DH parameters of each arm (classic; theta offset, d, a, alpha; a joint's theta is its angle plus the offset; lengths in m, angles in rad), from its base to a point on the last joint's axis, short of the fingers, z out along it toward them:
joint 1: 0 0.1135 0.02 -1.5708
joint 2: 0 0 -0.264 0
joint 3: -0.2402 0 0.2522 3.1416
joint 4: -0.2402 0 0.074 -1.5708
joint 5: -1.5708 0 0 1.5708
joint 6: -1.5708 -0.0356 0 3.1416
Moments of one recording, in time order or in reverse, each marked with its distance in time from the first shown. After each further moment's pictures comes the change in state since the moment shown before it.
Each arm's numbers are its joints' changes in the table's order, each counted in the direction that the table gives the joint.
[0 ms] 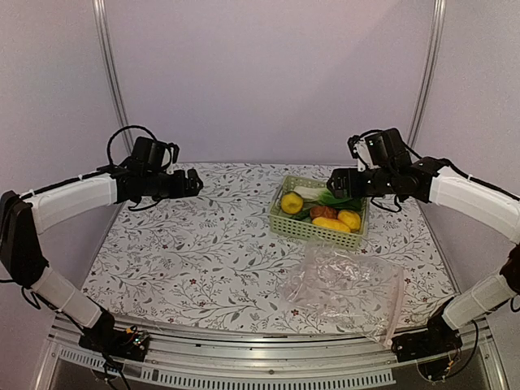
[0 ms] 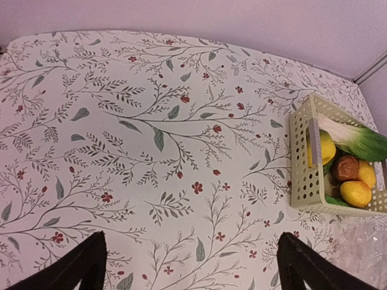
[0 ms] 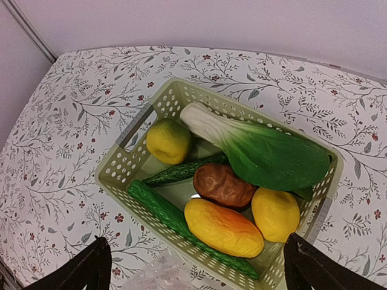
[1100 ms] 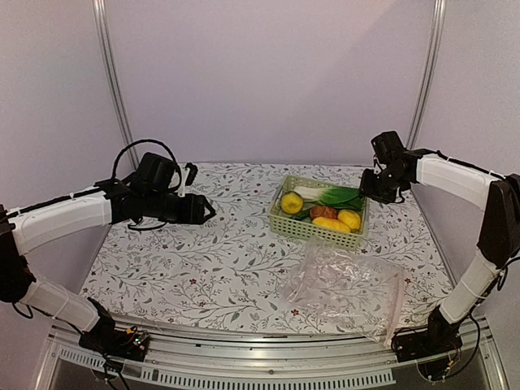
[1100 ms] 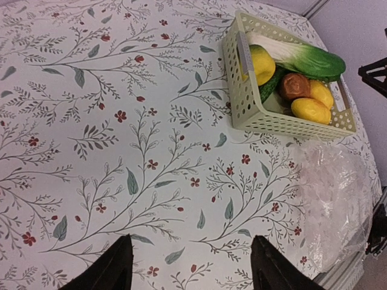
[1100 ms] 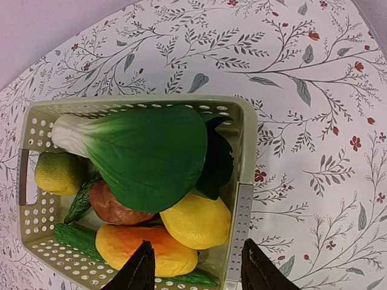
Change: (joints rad) left arm -0.184 -0.140 0.130 -0.079 -0.117 0.038; right arm -0.232 0.236 -0.110 -0.166 0.032 -0.246
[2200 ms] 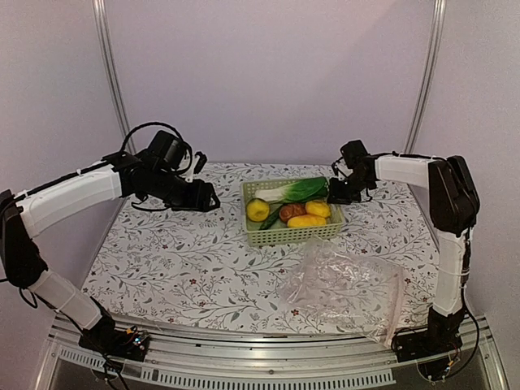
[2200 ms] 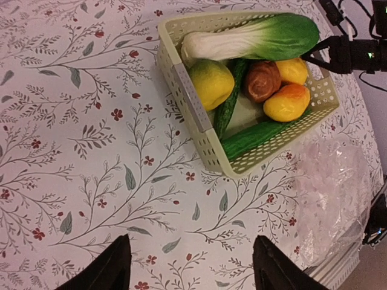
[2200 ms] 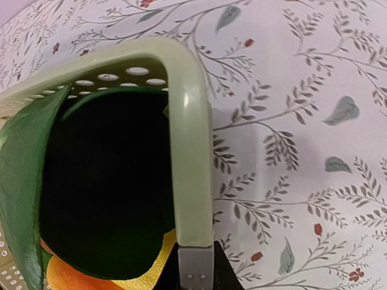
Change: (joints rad) left arm -0.008 0.142 -0.271 -0.248 -0.021 -0.026; right arm 0.002 0.419 -0.241 0.091 0.239 0.213
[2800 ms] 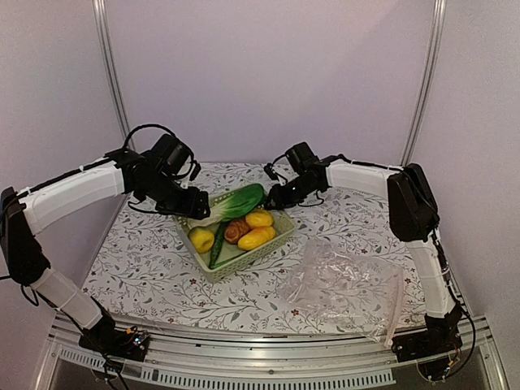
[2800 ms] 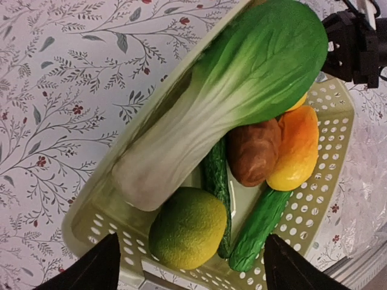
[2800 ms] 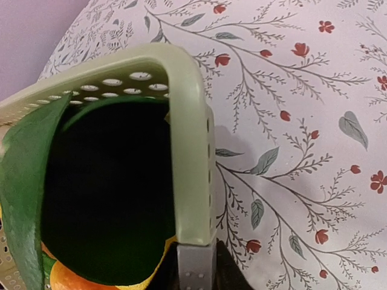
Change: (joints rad) left arm 0.004 0.028 -0.052 -0.188 0.143 -0.027; right arm 0.270 0.296 -0.427 0.006 0.262 0.179
